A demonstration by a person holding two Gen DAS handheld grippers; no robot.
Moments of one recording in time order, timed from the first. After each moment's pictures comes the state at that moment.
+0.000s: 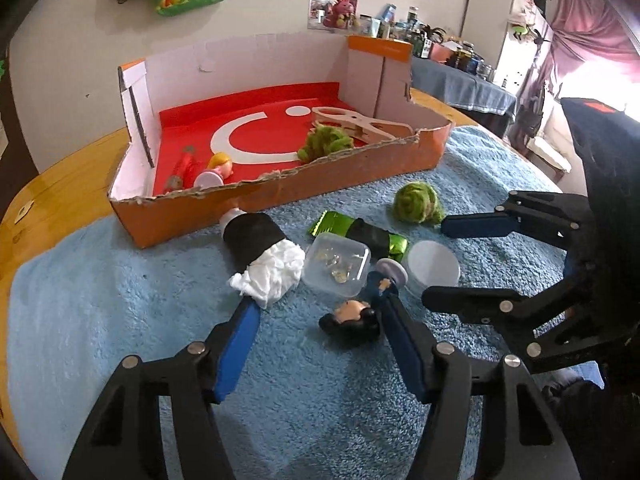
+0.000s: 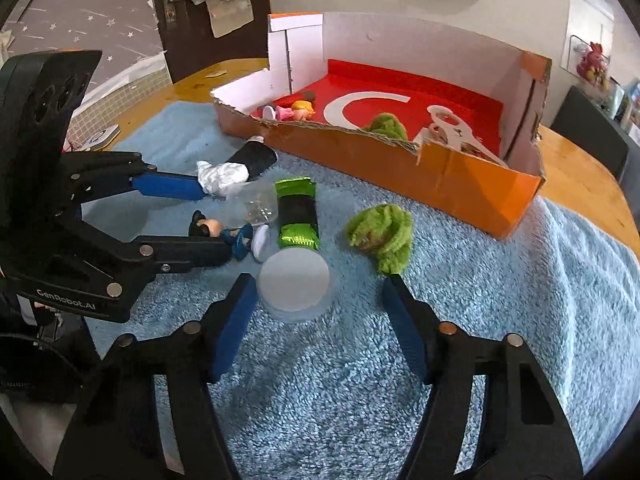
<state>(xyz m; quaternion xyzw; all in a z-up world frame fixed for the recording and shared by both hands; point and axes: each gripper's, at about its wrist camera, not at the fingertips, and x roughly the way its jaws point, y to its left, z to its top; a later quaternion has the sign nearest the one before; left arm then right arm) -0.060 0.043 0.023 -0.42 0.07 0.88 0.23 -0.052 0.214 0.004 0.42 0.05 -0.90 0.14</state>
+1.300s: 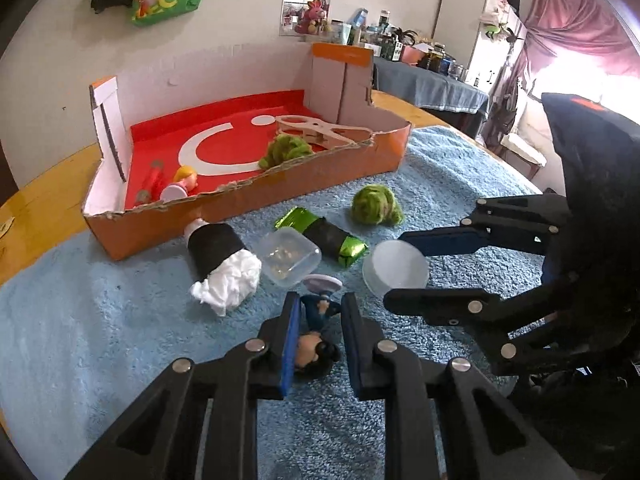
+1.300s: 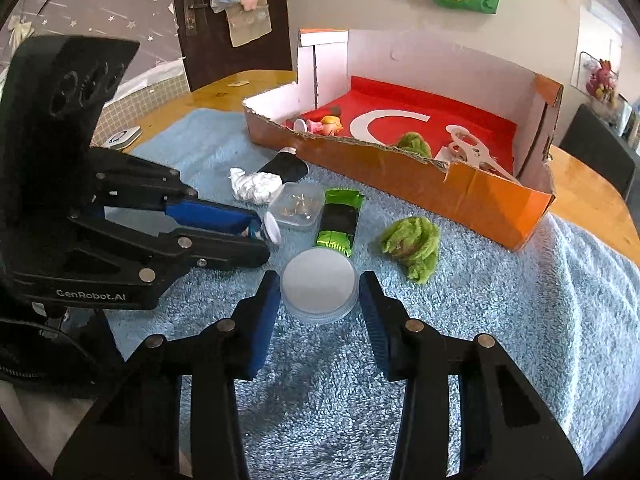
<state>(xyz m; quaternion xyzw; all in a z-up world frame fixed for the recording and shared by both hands) -0.048 0.051 0.029 -0.41 0.06 0.87 0.28 -0.034 0.201 0.010 0.39 0.05 -0.91 0.16</state>
